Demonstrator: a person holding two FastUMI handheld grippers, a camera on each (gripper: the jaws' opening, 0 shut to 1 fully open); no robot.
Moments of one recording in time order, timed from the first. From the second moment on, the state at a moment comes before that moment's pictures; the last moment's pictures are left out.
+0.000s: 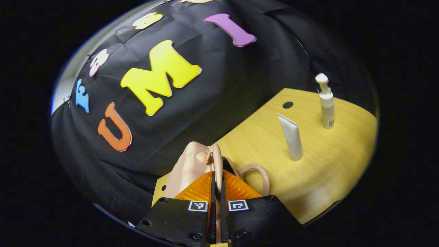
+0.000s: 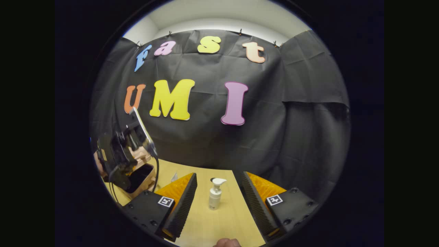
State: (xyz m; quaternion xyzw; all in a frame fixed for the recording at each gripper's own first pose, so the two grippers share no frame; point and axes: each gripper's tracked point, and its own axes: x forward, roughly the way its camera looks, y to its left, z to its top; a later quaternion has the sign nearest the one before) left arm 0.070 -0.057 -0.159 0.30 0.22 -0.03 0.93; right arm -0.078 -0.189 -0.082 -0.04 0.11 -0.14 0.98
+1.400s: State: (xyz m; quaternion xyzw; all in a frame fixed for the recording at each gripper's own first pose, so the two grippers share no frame) left arm 0.062 0.401 -0.279 -0.12 0.25 0.16 0.95; right arm -0.012 0.004 -0.056 -0.14 0.12 -0.06 0.98
